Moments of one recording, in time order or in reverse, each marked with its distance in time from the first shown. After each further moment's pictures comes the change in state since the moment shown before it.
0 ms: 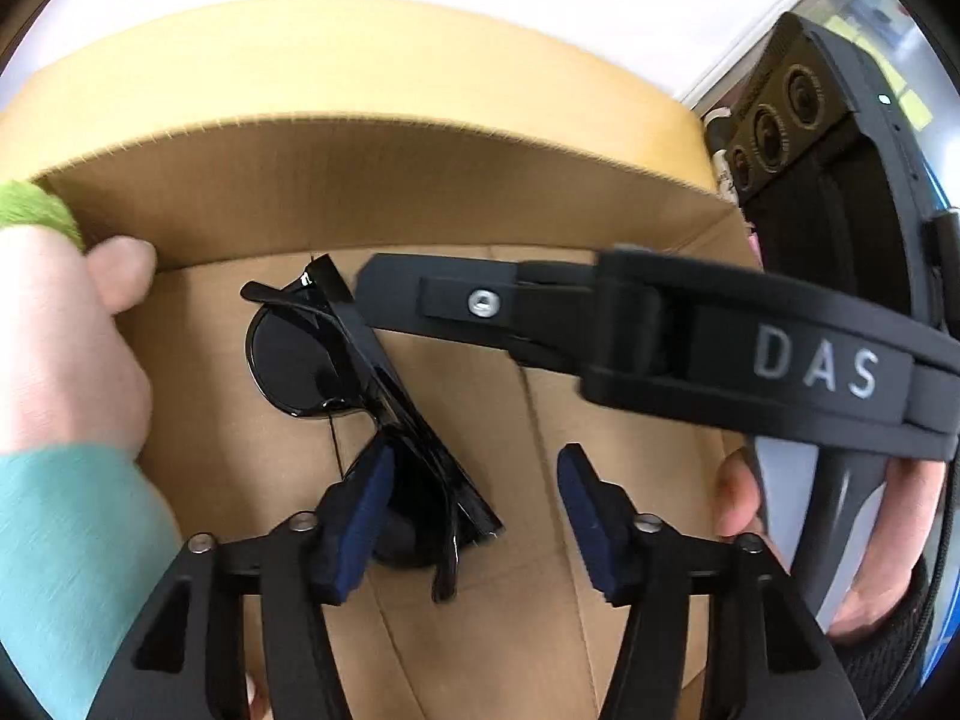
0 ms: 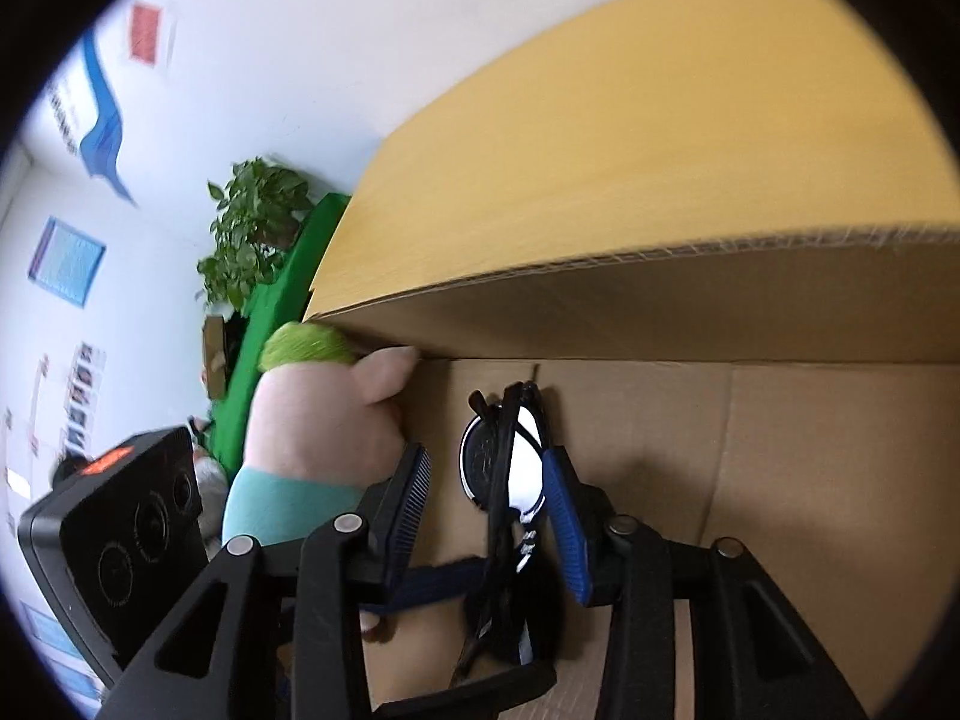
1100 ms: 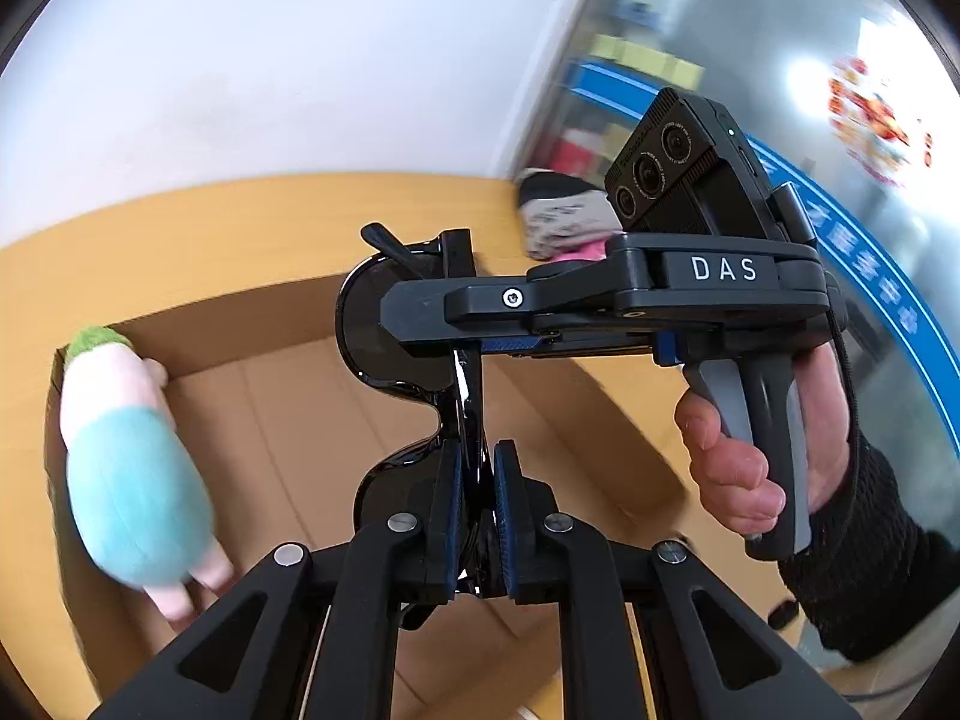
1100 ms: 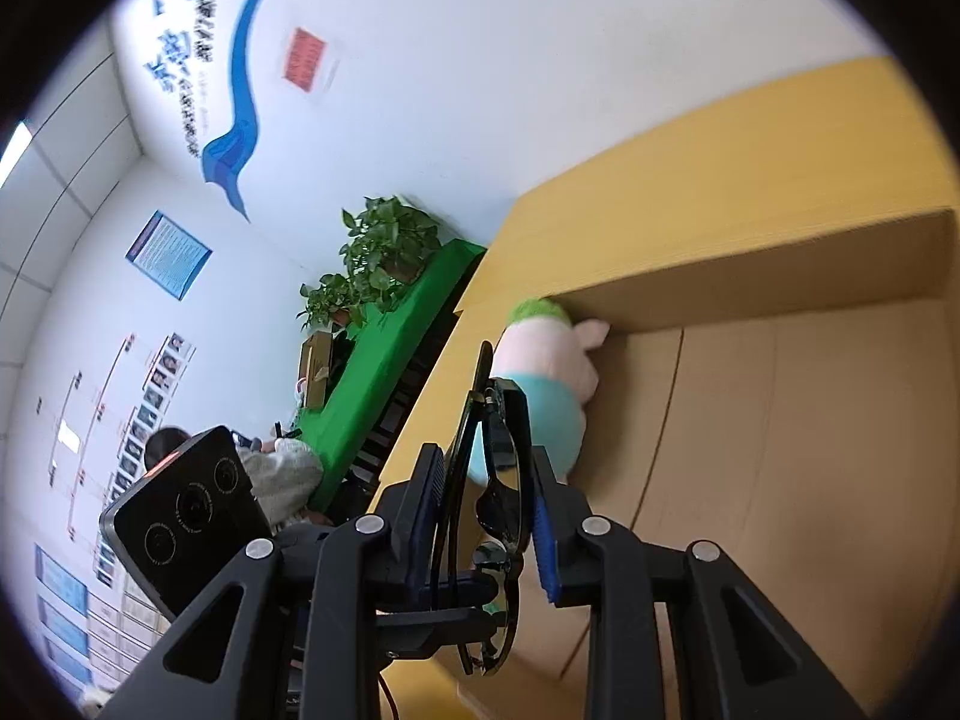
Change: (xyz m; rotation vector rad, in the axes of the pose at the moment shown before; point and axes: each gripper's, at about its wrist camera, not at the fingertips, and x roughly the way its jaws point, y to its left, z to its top) left arm -0.142 -0.071 -0.078 0.312 -0.272 -0.157; right arm -0.130 0.078 -0.078 -0.065 -0.158 0.207
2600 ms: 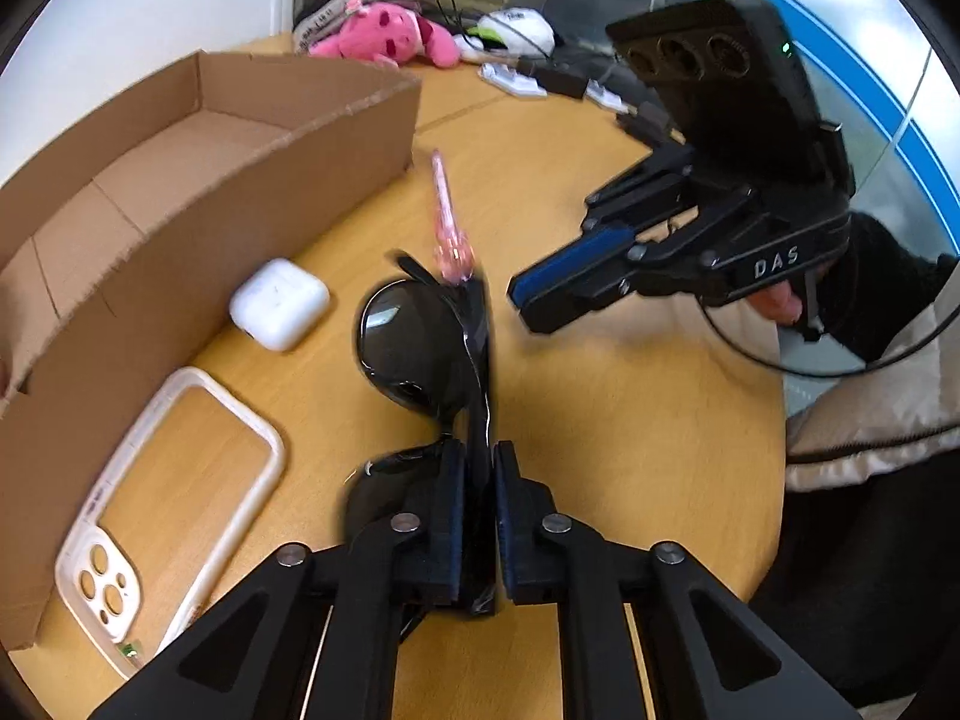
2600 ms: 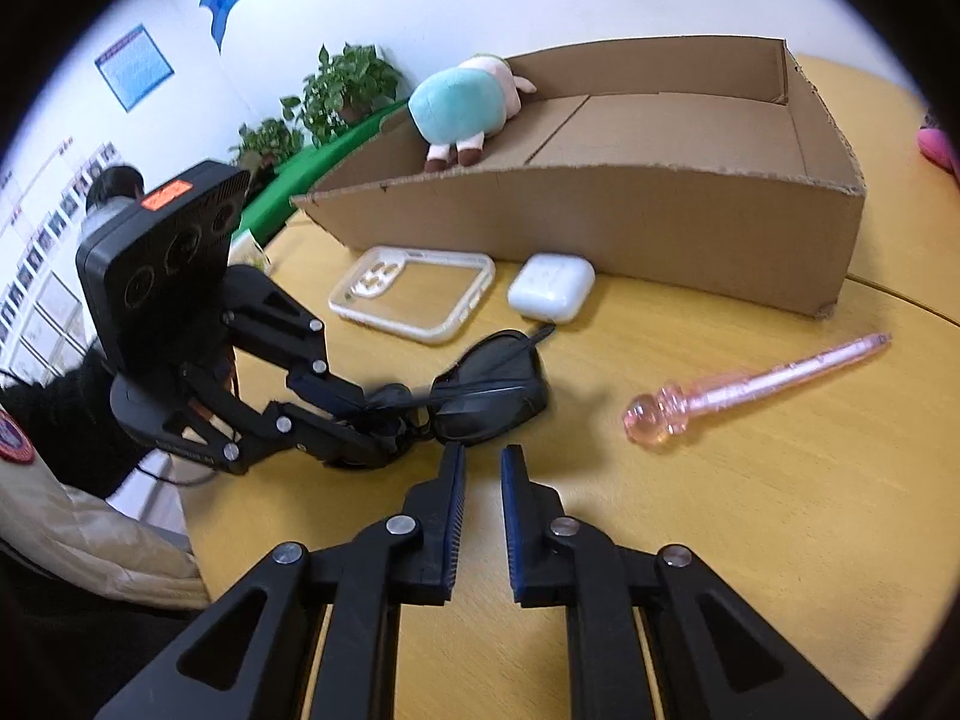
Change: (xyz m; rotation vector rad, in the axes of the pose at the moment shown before) left arm 0.019 -0.135 -0.227 0.419 0.330 -0.191; right arm -0.091 0.003 -0.312 -0.271 0.148 -0.321
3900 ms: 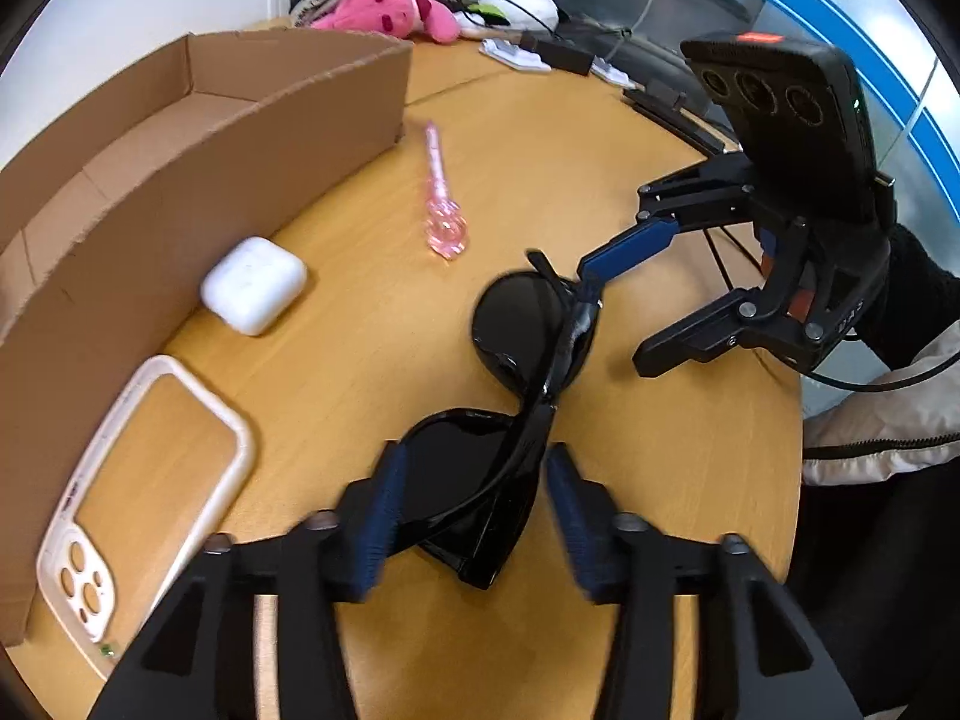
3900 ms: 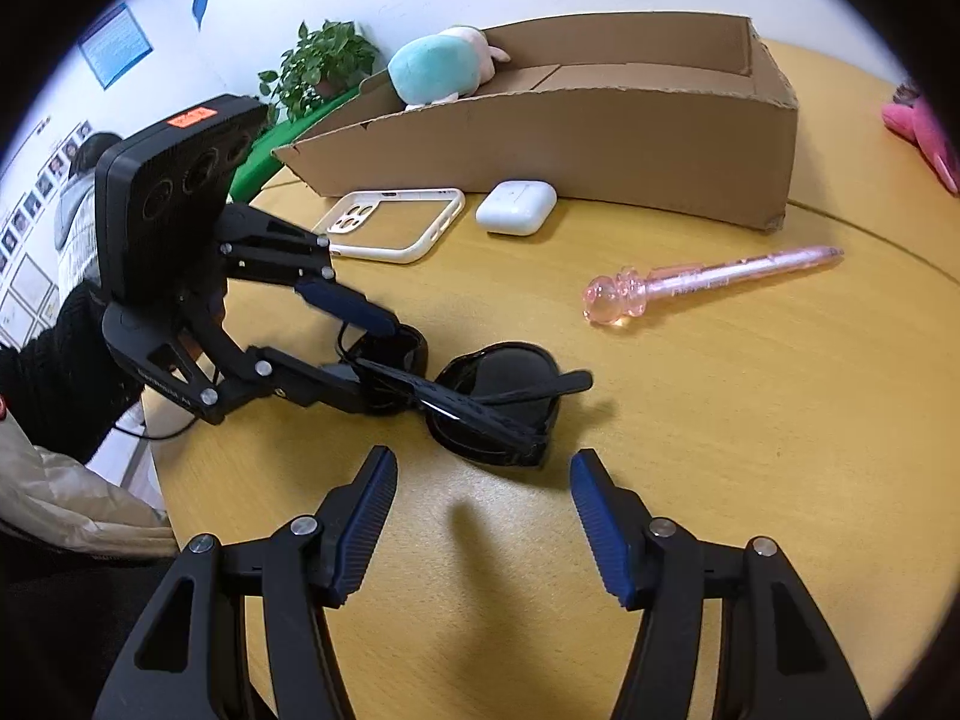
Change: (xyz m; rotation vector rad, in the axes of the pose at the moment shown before) left arm 0.015 -0.001 -0.001 -0.003 0.045 0.021; right arm -0.021 0.002 -0.045 -0.025 0.053 -0.099
